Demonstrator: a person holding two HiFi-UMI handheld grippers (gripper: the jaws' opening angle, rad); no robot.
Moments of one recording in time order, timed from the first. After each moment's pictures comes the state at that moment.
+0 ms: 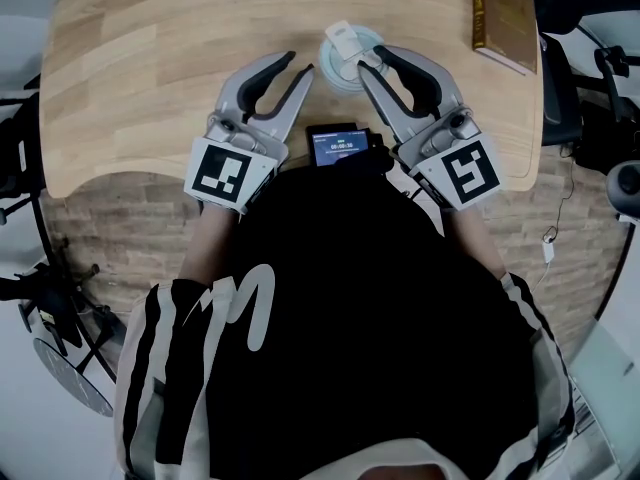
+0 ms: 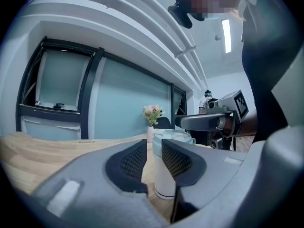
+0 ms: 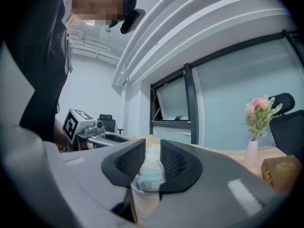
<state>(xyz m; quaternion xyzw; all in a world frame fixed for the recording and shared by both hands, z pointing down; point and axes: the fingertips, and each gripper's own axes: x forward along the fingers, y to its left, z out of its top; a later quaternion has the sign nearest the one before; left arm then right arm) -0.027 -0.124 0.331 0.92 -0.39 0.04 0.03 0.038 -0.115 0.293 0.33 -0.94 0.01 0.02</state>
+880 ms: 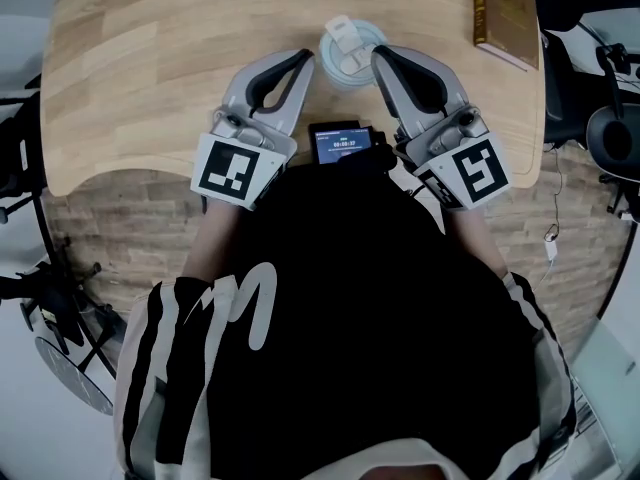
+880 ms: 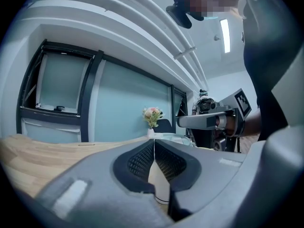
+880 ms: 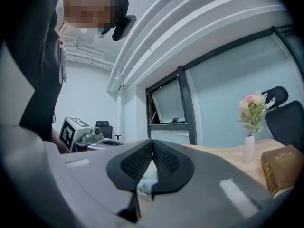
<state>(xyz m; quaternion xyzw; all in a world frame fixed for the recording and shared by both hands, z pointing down) -0.019 -0.125 0.323 0.92 -0.40 0.03 0.02 0.046 -0.115 0.283 0.35 -0.94 0.04 -0.02</state>
